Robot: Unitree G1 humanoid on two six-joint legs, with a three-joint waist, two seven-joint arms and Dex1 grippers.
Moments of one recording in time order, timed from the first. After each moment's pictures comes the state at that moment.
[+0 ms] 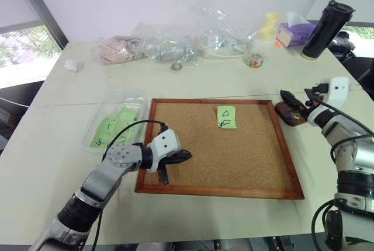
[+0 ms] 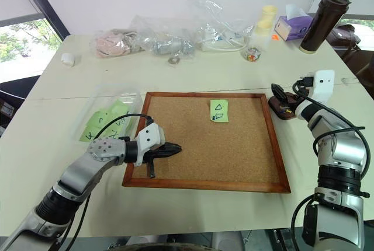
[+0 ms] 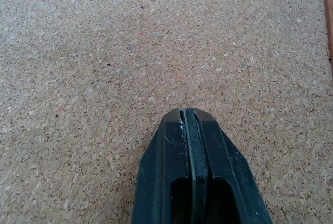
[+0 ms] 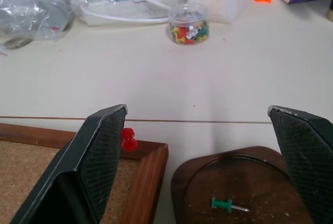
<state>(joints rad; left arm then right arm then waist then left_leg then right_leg) -0.26 0.54 -0.34 -0.29 -0.19 0.47 -0.88 -0.44 -0.62 -0.38 0.22 0.39 0.49 0.46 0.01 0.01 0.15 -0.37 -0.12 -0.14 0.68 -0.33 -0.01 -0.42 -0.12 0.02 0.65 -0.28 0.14</state>
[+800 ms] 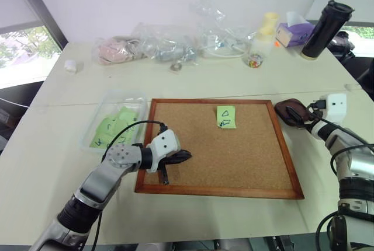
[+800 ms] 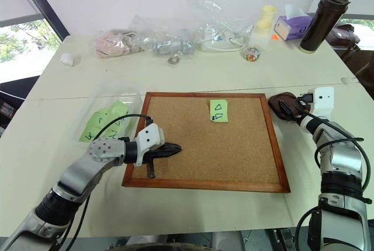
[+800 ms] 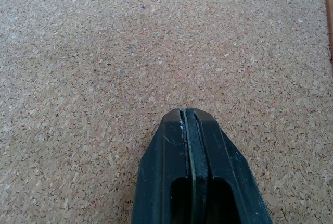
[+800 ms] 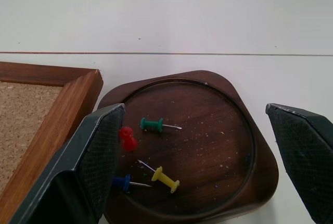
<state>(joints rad) -0.25 0.54 -0.33 -0.30 -0.19 0.47 -0.87 -0.39 -0.65 -0.35 0.42 0.28 0.31 0.49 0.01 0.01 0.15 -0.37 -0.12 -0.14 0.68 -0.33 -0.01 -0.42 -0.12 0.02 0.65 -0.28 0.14</state>
